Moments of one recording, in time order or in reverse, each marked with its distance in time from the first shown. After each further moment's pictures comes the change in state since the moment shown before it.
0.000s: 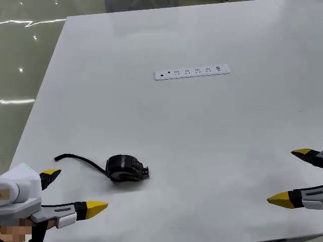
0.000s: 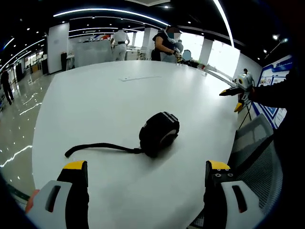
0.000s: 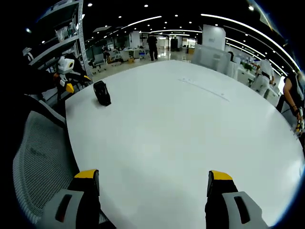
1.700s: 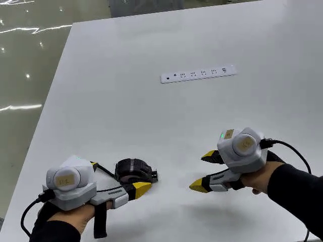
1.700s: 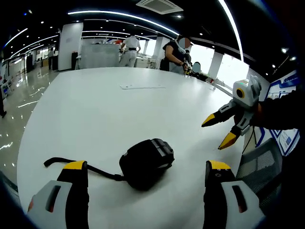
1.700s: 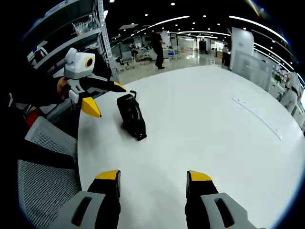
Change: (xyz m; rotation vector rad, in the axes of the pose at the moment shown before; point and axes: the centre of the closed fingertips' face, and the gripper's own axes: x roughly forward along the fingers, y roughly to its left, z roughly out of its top) left arm 0.055 -0.020 0.033 -0.106 -0.086 0.052; right arm 0.128 0.103 0.112 -0.123 -0.006 0.238
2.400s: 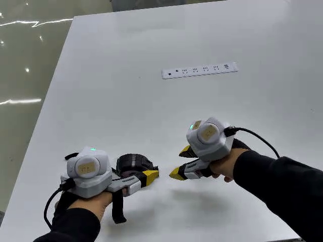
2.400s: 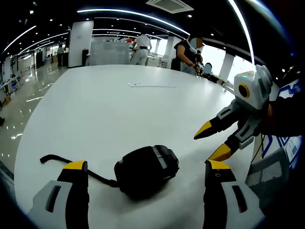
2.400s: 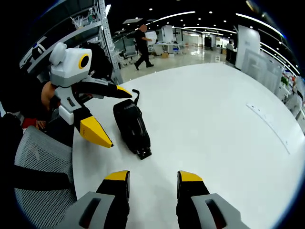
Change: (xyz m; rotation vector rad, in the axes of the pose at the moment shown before) left arm 0.027 -0.003 0.005 -0.061 -0.006 0.079; right arm 0.052 0.009 0.034 -0.023 0.052 0.030
